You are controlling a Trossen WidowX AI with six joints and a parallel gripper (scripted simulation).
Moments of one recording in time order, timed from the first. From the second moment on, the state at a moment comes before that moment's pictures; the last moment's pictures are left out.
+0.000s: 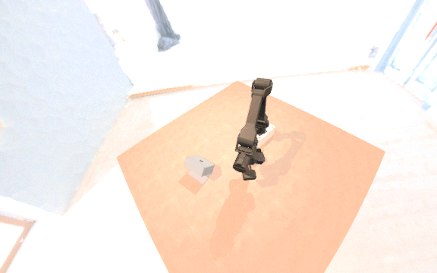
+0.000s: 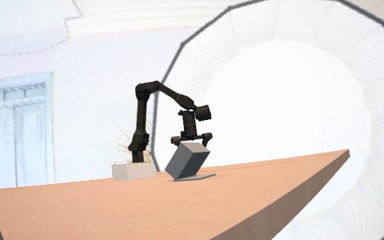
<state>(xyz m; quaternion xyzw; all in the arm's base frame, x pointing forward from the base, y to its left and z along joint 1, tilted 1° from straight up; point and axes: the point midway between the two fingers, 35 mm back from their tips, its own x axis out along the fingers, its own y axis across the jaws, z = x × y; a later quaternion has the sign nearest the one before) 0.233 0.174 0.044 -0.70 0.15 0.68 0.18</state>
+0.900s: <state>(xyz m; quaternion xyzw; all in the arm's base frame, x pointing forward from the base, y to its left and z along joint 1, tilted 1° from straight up) 0.232 0.173 0.009 -0.70 0.15 0.68 0.18</state>
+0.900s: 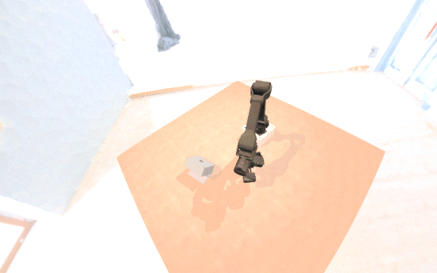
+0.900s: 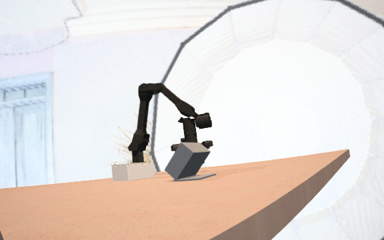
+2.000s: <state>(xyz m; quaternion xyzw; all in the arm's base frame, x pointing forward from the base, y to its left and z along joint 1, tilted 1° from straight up) 0.229 0.170 0.044 -0.69 0.16 0.68 0.17</state>
